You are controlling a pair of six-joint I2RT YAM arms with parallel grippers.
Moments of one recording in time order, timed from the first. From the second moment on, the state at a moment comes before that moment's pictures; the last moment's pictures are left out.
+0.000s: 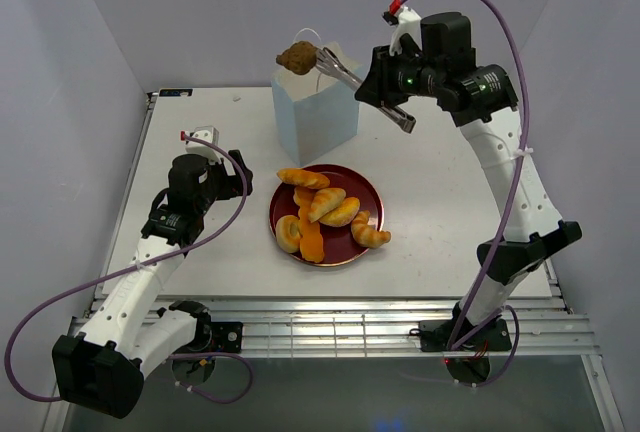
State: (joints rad) left arm -0.27 0.95 0.79 -0.25 -0.08 -0.27; right arm 0.49 1.70 2.23 -0.98 -0.34 0.15
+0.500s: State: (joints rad) left arm -0.27 0.95 0.79 -0.25 -0.07 -0.27; right arm 0.39 1.78 2.23 -0.94 -0.38 0.14
